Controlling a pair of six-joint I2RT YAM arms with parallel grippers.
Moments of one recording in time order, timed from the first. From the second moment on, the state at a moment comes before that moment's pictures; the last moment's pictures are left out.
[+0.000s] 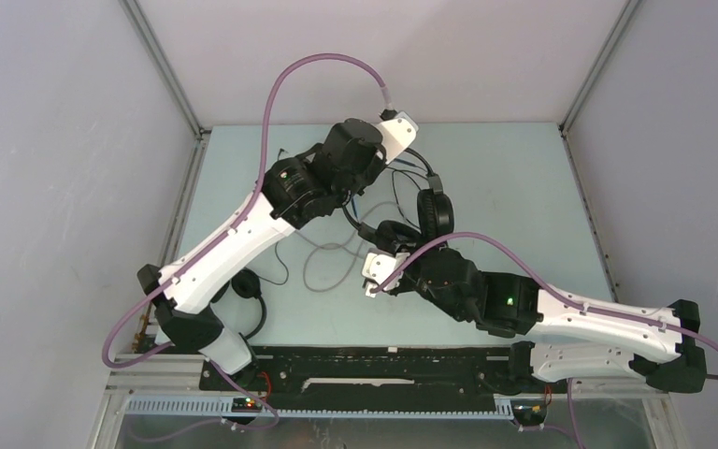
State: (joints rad) left arm -0.94 1.58 1.92 -0.87 -0.51 0.27; right arm 1.31 1.03 0.98 -0.33 0.50 -0.62
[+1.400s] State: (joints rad) left arm -0.63 1.18 1.71 -0.93 -0.09 -0.10; right arm 0.89 0.51 0.69 -0.09 -0.09 -0.28
